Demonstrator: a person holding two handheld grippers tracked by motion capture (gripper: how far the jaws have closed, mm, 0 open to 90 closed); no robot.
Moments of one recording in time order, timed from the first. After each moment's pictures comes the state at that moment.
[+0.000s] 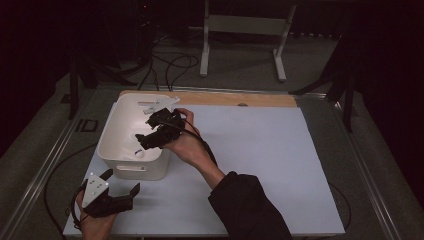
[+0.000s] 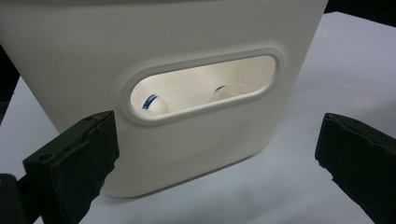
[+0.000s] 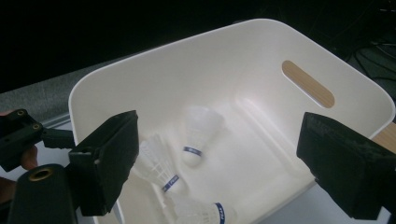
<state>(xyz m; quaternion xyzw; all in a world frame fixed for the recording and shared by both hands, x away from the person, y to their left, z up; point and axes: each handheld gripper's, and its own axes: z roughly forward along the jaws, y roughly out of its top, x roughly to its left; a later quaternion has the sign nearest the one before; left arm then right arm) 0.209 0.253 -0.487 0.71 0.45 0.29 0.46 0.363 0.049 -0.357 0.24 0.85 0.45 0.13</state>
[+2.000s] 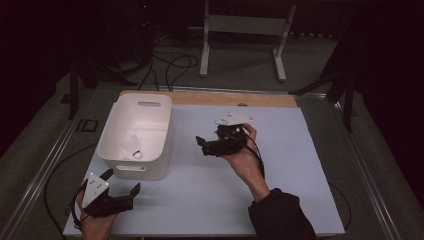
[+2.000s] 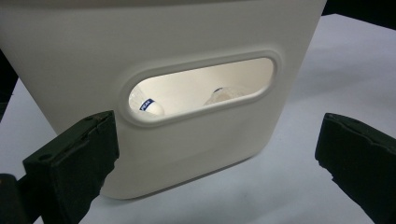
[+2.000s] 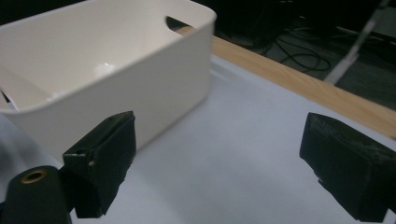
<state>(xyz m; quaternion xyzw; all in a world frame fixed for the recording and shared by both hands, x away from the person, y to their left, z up) 0.209 0.252 -0.487 0.70 0.45 0.29 0.47 0.339 -0.102 -0.385 0.35 0.79 0.46 0.19</state>
